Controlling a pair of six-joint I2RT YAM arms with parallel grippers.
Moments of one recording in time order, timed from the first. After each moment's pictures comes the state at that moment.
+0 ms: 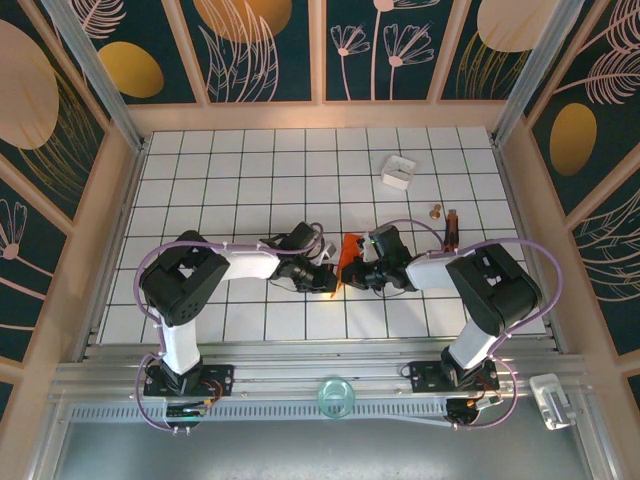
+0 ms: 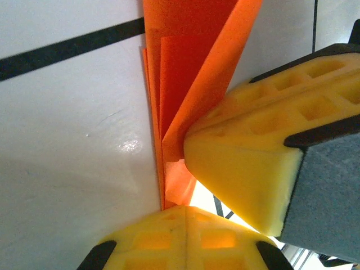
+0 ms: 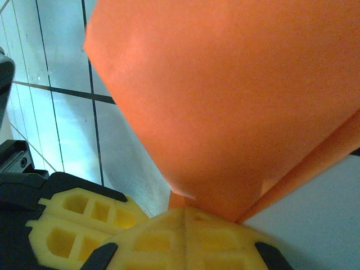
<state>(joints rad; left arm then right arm) -0.77 1.88 0.95 -0.15 0.55 -0.67 0.57 1.65 0.58 0.17 -0.56 0.76</state>
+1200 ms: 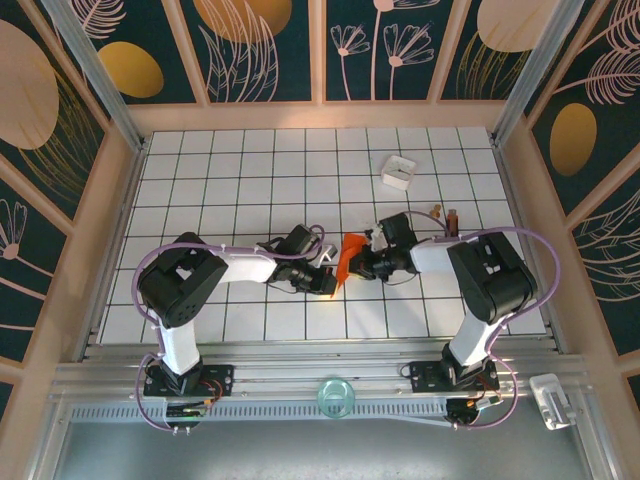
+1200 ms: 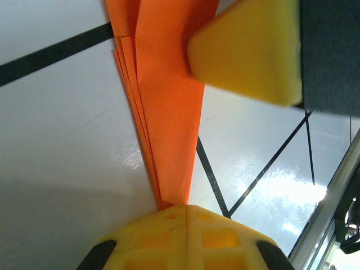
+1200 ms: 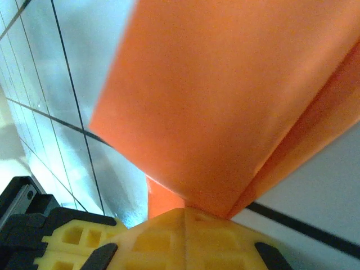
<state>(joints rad) -0.77 1.86 0.89 -0.08 0.55 -0.56 0.43 1.73 0.70 0.00 -0.66 0.68</state>
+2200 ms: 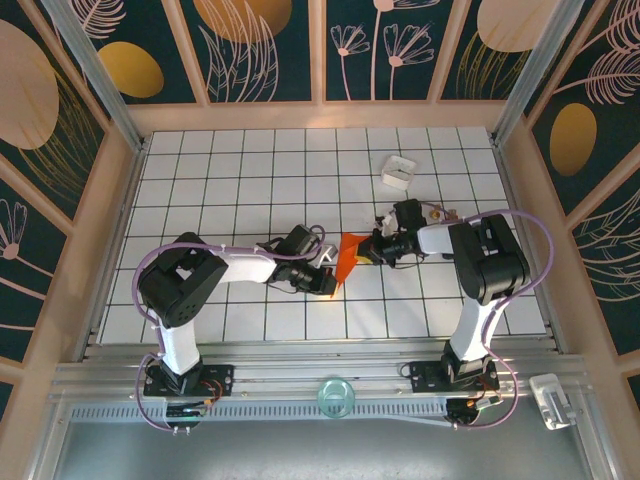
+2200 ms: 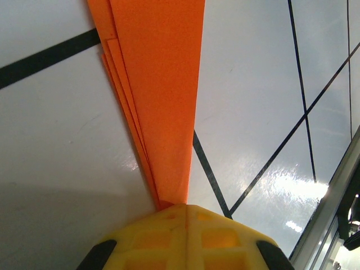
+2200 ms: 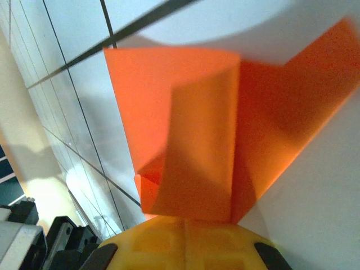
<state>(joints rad) -0.76 1.86 0.89 -0.07 0.56 -0.54 0.28 1.86 0.84 -0.07 -0.78 0.67</state>
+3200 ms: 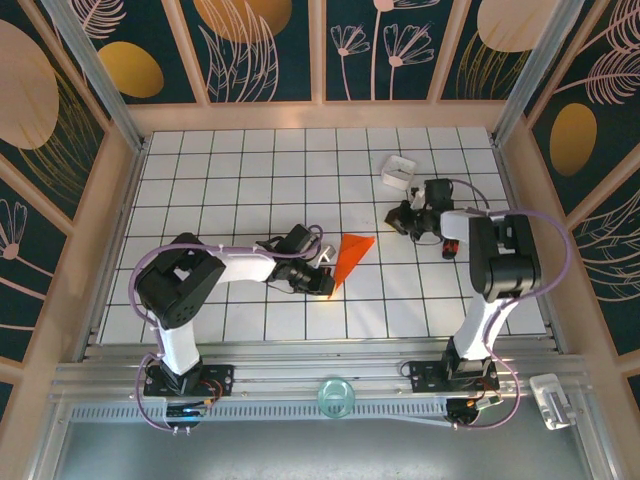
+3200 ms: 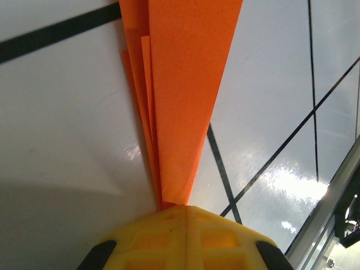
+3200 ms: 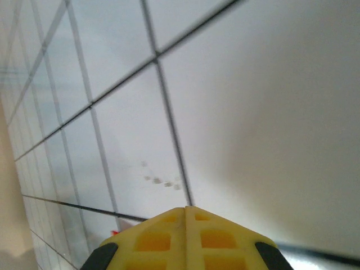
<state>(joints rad) -0.76 1.84 0.91 -0.15 0.55 -0.58 0.10 1.80 0.95 -0.04 -0.58 0.64</state>
